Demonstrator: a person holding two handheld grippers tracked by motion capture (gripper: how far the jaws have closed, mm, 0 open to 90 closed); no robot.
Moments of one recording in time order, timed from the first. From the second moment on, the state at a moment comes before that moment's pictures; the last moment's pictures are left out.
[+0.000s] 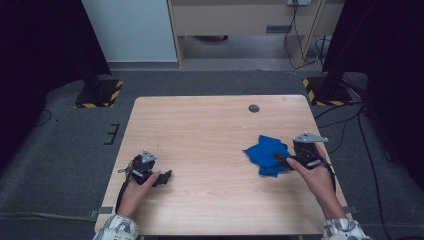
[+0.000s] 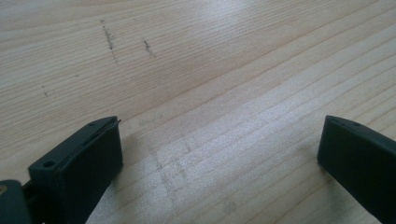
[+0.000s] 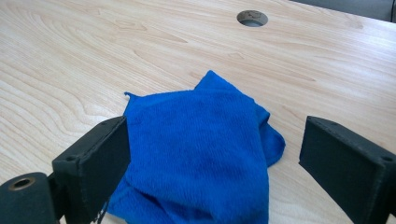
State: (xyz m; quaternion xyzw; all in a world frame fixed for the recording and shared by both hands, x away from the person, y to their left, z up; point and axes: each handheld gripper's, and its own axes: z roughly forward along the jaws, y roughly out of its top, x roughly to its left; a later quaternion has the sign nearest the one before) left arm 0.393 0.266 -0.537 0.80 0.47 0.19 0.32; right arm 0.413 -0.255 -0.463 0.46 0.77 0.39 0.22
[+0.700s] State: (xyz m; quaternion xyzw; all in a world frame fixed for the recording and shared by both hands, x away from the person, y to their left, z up) left arm 0.393 0.266 -0.537 0.80 0.47 0.19 0.32; right arm 0.437 -0.237 -0.461 0.45 0.79 0.36 0.21
